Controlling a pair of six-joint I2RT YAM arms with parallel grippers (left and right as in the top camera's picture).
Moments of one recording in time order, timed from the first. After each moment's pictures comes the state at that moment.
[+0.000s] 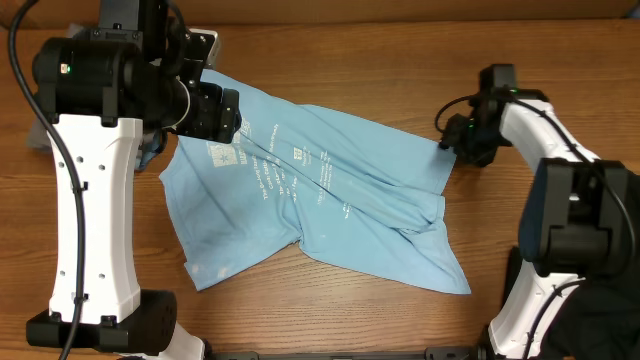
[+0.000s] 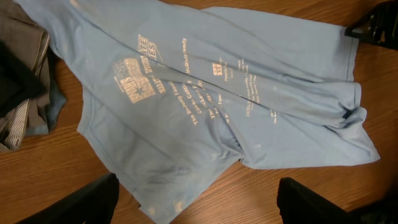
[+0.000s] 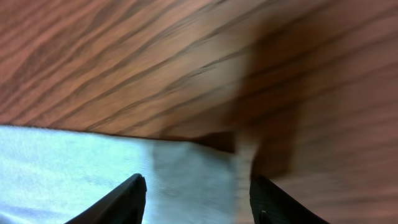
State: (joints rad) left arm -0.10 1.75 2.23 -1.67 0.20 0.08; right arm -0.04 2.09 1.48 -0.80 -0.17 0.36
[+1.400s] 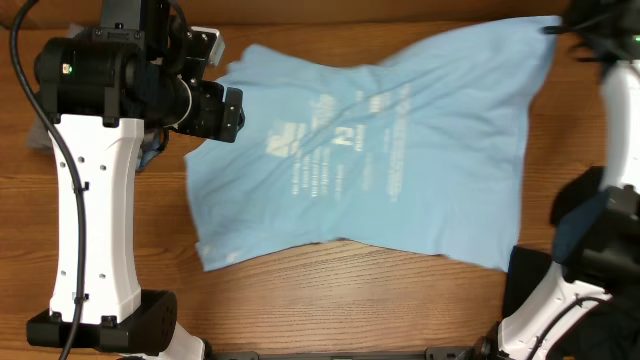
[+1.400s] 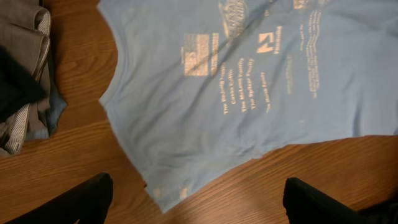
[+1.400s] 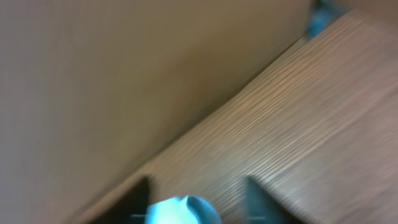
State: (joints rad) left arm -0.11 1.75 2.23 -1.65 0.20 0.08; right arm -0.33 2.05 2.05 -0.59 -0.06 0.45
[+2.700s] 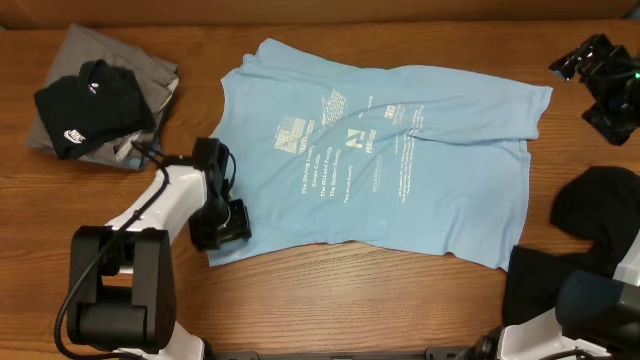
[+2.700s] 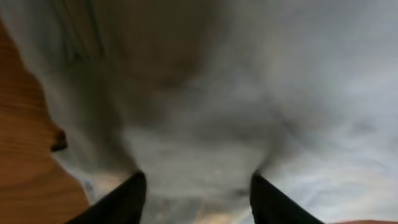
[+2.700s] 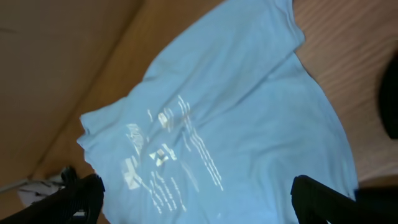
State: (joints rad) left arm -0.09 1.75 0.95 -0.92 0.10 -0.35; right arm -0.38 1.75 2.08 -1.45 -0.36 0.46
